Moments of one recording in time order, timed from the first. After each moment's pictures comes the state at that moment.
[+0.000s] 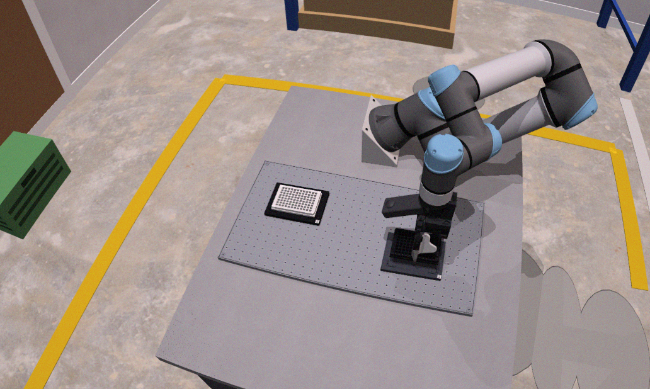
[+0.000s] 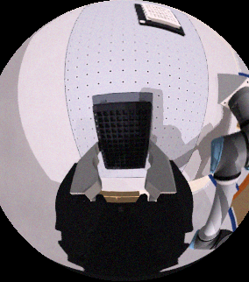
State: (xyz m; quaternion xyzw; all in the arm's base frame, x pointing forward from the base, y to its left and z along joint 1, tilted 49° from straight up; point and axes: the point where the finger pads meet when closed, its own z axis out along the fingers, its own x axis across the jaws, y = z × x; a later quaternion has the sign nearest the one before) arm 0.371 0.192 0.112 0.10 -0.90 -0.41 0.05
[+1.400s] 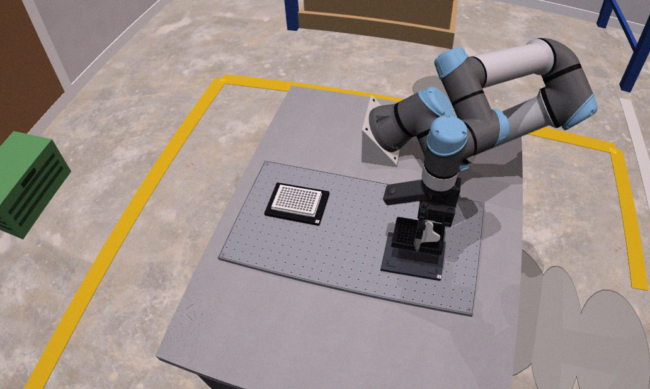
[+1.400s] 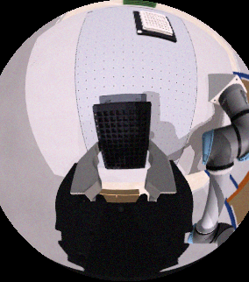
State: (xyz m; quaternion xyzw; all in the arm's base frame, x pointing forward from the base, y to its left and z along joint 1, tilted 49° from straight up) arm 0.380 0.156 0.144 0.10 -0.90 -0.41 0.06
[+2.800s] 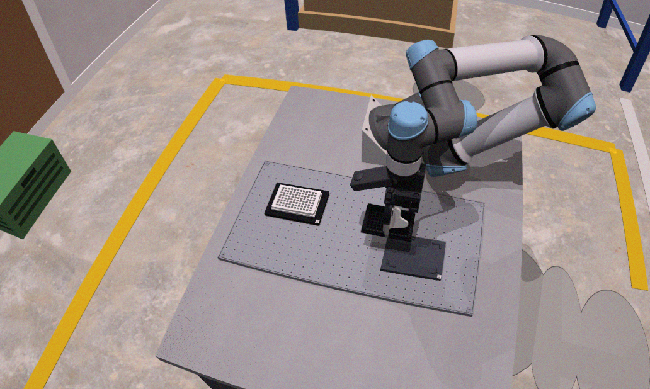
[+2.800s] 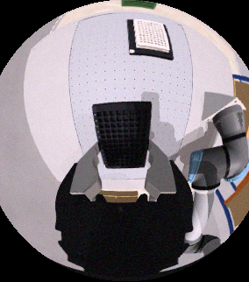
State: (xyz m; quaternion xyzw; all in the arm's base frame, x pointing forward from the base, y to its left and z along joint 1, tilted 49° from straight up) arm 0.368 0.098 0.084 0.11 -0.90 -0.41 0.06
